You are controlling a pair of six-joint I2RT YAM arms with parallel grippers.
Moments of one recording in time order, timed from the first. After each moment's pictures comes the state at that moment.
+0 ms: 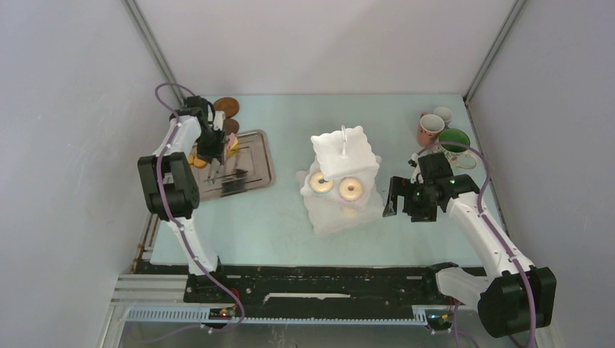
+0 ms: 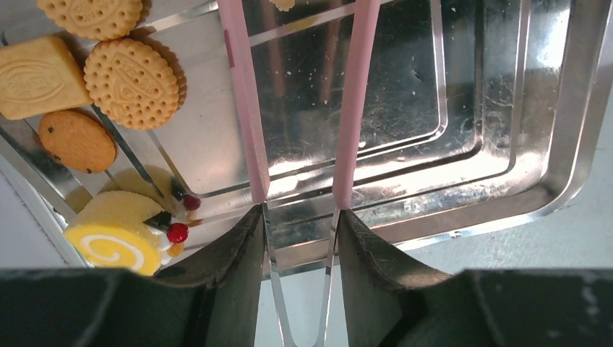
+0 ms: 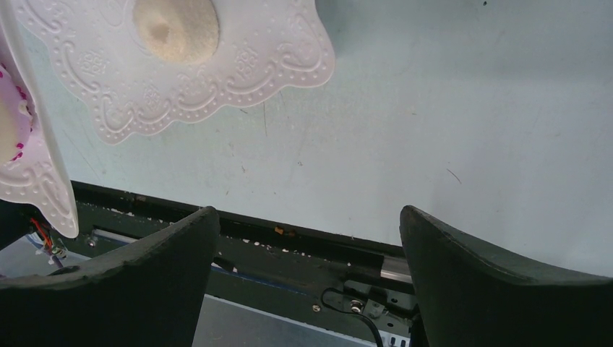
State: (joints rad) left arm 0.12 1.96 1.62 -0.92 0.06 0.16; right arm 0.20 1.10 0.85 -0.93 -0.25 0.35
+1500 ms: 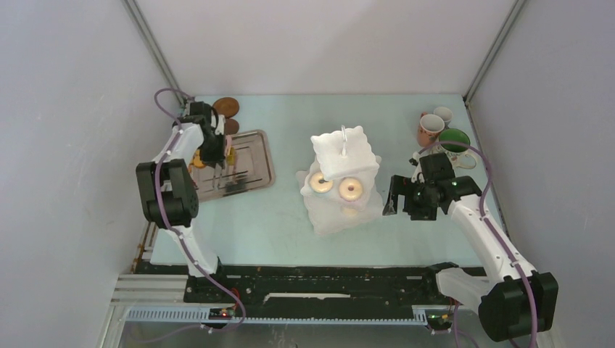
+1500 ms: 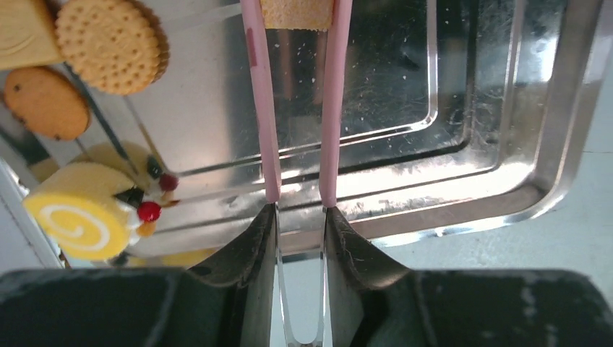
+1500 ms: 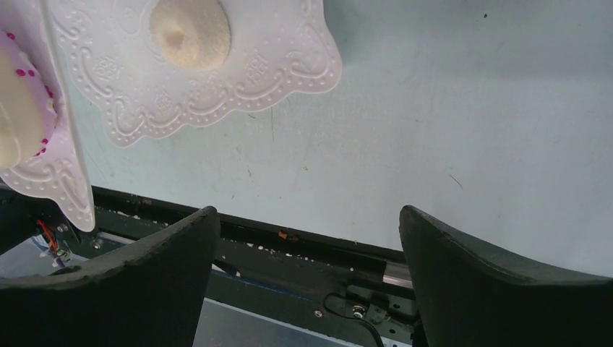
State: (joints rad) left arm 0.10 1.90 1.49 -0.84 0.03 0.07; right arm 0.20 1.08 0.85 -0.92 -0.25 0.35
